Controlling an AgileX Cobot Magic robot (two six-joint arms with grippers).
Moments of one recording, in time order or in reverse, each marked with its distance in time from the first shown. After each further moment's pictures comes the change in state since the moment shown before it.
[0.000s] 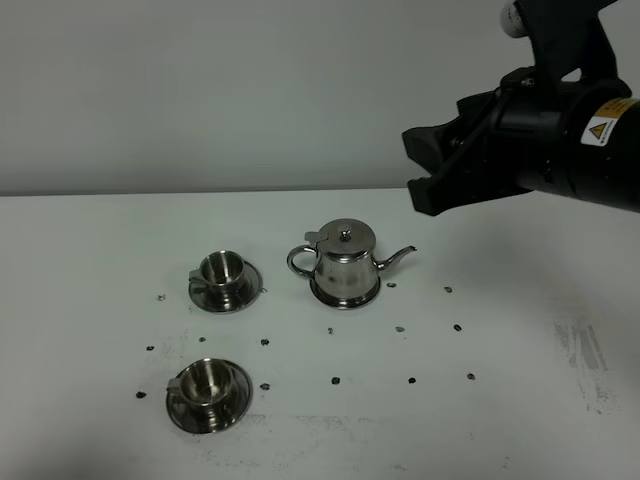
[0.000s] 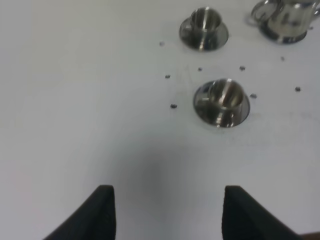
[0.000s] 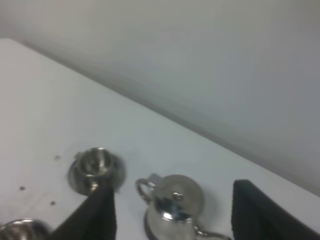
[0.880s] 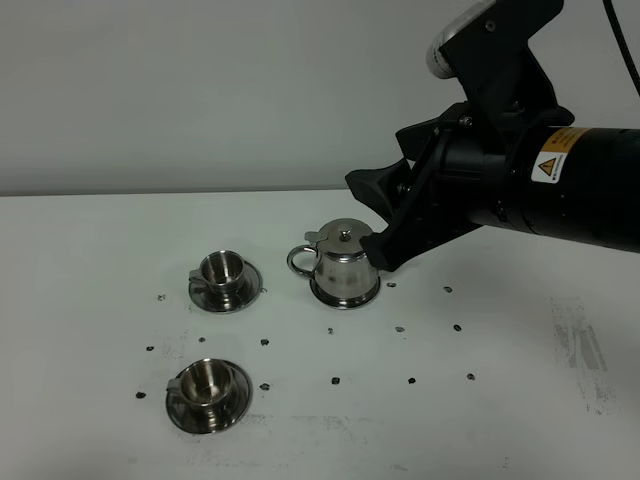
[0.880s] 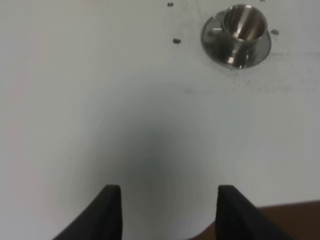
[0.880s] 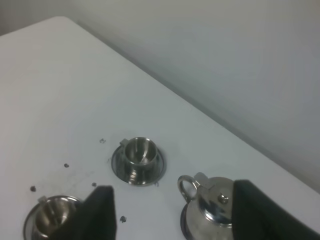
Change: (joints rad) left arm 0.000 -0.184 0.344 -0.008 -0.103 -0.002; right arm 0.113 0.000 0.000 -0.016 0.026 -0.049
